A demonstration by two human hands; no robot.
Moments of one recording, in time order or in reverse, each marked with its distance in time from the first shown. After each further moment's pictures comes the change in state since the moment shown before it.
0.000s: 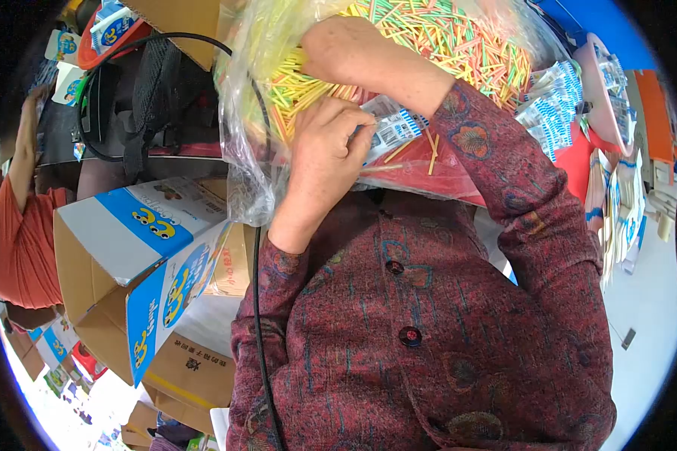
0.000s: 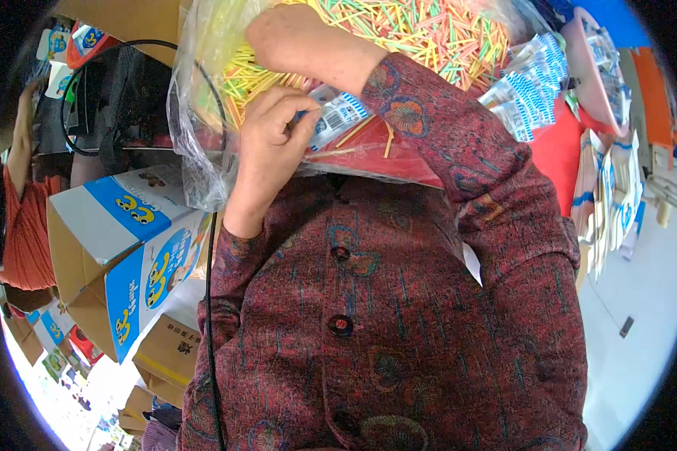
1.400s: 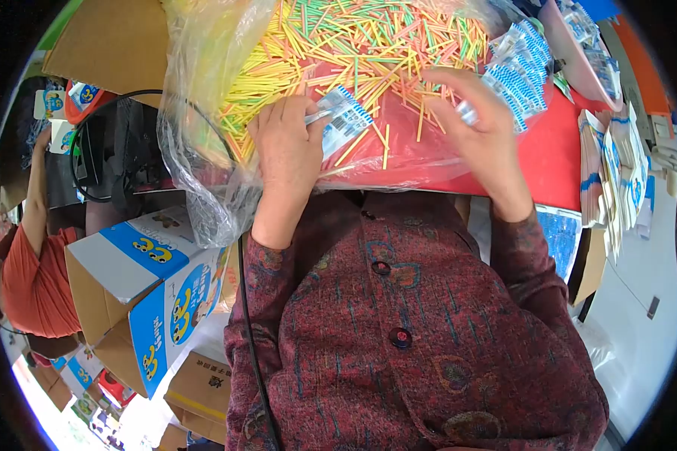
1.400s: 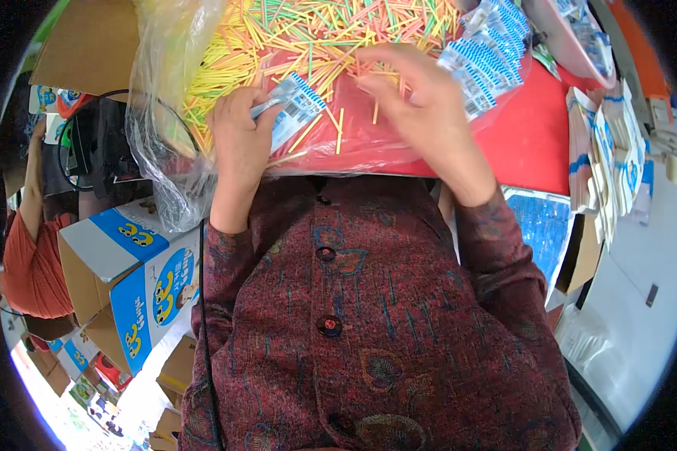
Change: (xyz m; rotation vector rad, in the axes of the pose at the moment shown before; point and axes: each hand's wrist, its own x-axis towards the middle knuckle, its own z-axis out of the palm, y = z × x) left_hand 0.018 0.014 0.023 0.421 -0.056 -0.080; right_hand -0.215 0.059 0.011 0.671 0.697 0.225
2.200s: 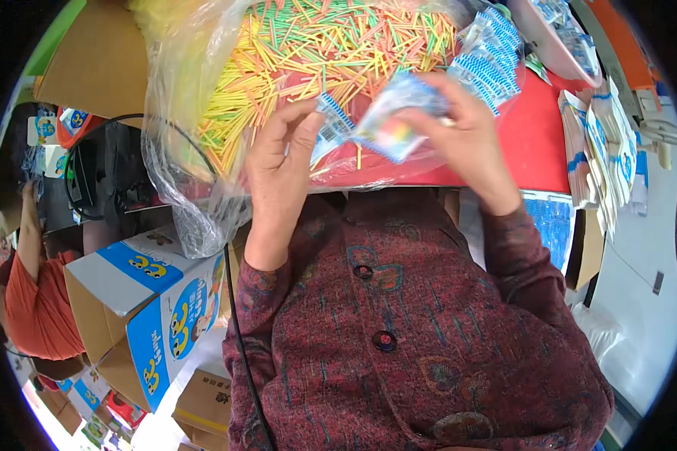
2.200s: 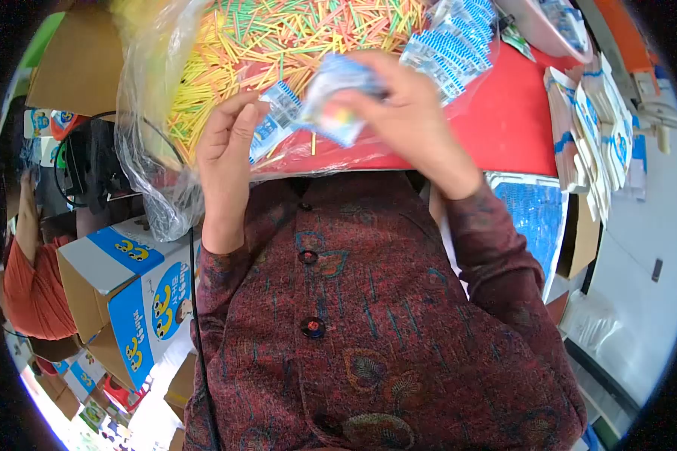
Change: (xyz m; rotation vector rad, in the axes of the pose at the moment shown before) left_hand -0.008 0.049 -0.014 -1.090 -0.006 -0.261; right_hand -0.018 -0.009 -0.007 0.272 0.029 0.266
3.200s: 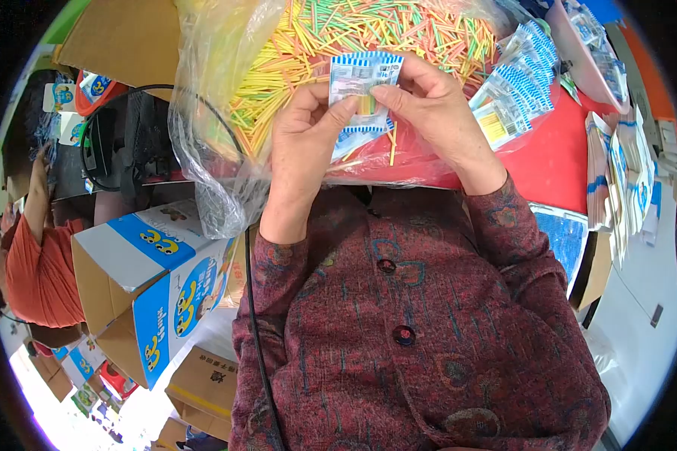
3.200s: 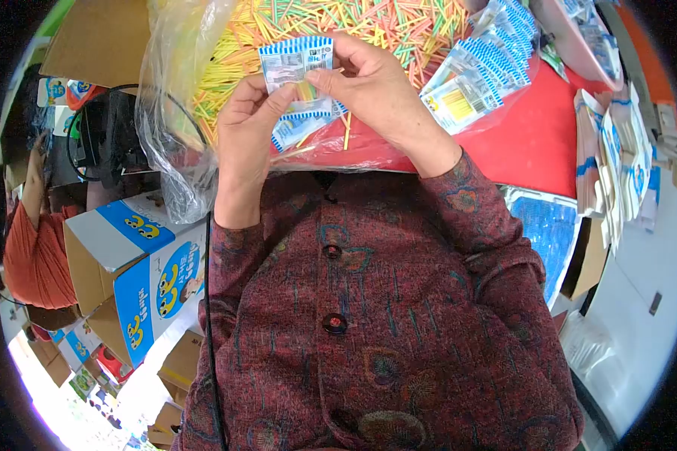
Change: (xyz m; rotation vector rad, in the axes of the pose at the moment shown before) left_hand 0.019 -0.010 -0.015 -0.232 -0.022 -0.151; right_hand 0.042 0.015 0.055 0.353 -0.280 0.129
